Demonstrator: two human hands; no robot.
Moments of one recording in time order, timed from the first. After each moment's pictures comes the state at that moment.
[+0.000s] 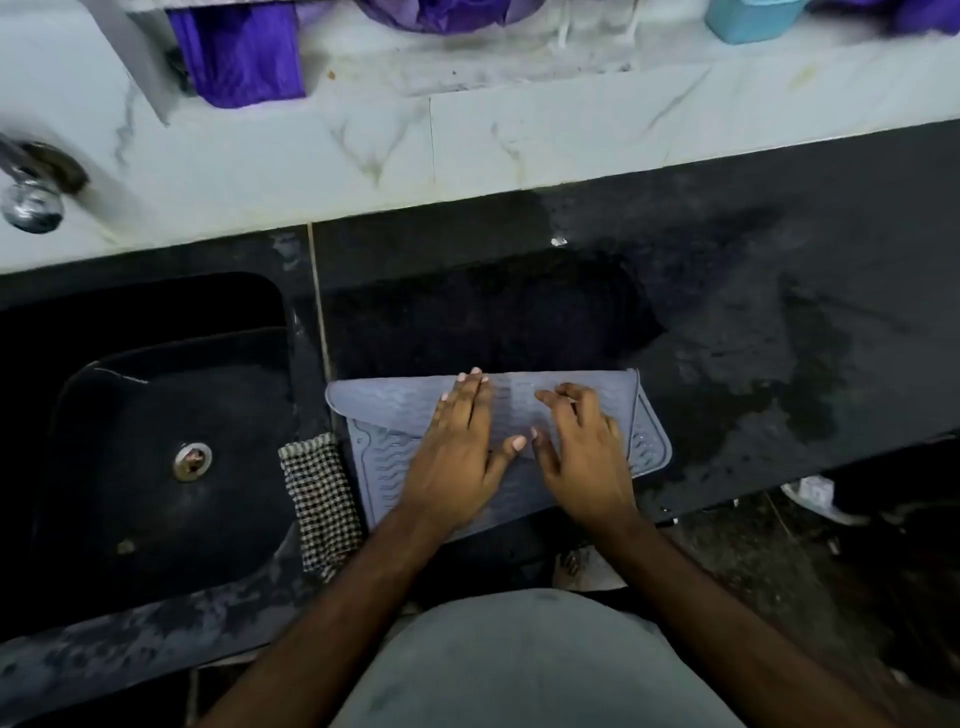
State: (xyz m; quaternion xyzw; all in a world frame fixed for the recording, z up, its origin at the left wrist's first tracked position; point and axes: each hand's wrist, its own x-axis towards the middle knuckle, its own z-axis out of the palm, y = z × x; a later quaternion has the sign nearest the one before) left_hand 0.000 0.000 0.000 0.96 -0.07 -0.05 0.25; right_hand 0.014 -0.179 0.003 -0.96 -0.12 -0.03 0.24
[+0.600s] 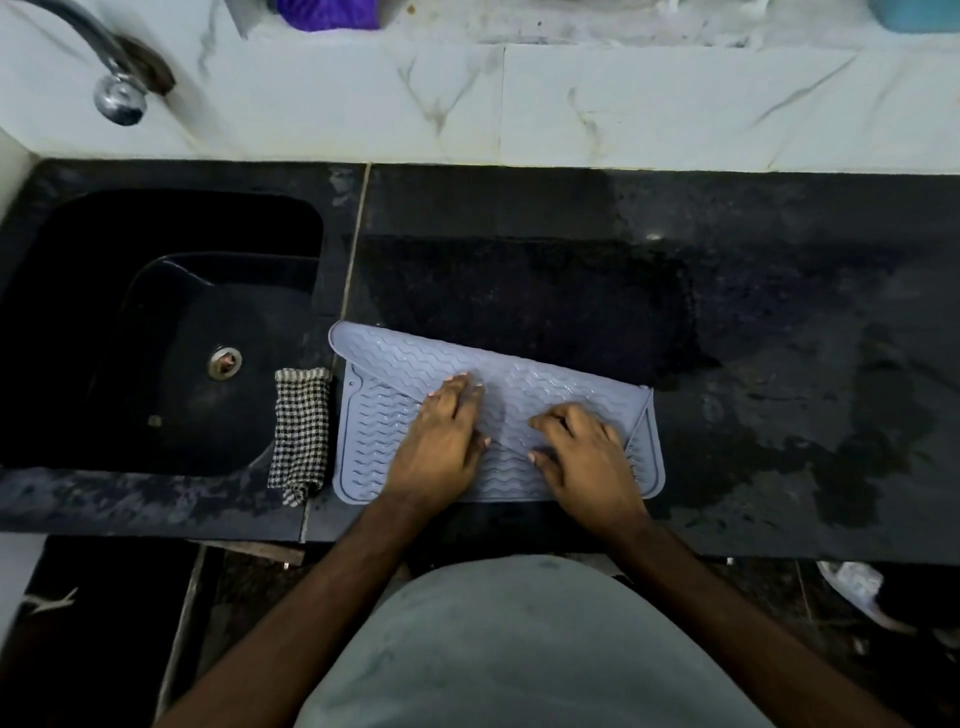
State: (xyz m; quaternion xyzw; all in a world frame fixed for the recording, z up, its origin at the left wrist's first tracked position) left_hand -0.013 -0.038 -0.016 0.97 0.07 -0.05 0.22; right_hand 0.051 -0.241 -0.025 -0.93 -0.32 0.10 0.18
